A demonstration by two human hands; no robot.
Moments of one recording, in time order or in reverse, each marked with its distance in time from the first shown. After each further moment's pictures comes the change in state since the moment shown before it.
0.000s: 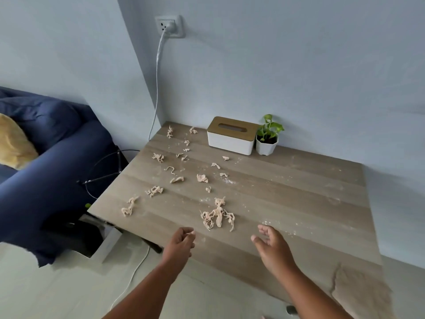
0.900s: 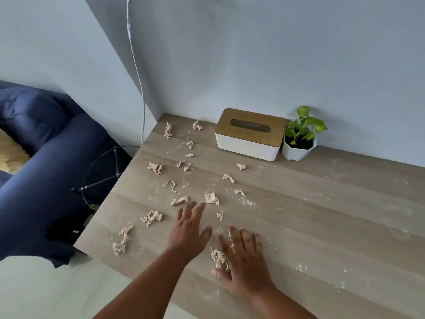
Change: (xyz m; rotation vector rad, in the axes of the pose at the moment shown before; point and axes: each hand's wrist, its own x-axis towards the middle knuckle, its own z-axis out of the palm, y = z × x) left_hand 0.184 0.070 0.004 1.050 -0.010 0.525; right_hand 0.126 -0.031 0.127 -0.797 -0.026 -0.668
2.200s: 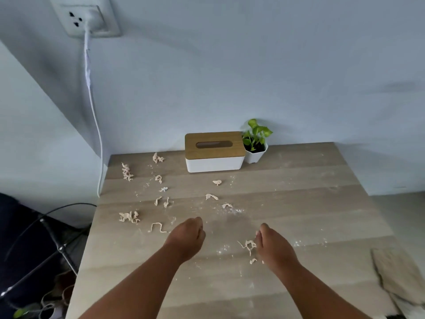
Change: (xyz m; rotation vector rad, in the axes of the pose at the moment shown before) left_hand 0.096 -0.034 -0.057 -0.083 -0.353 0.489; right_hand 0.032 -0.013 -0.061 0.189 -0.016 0.946
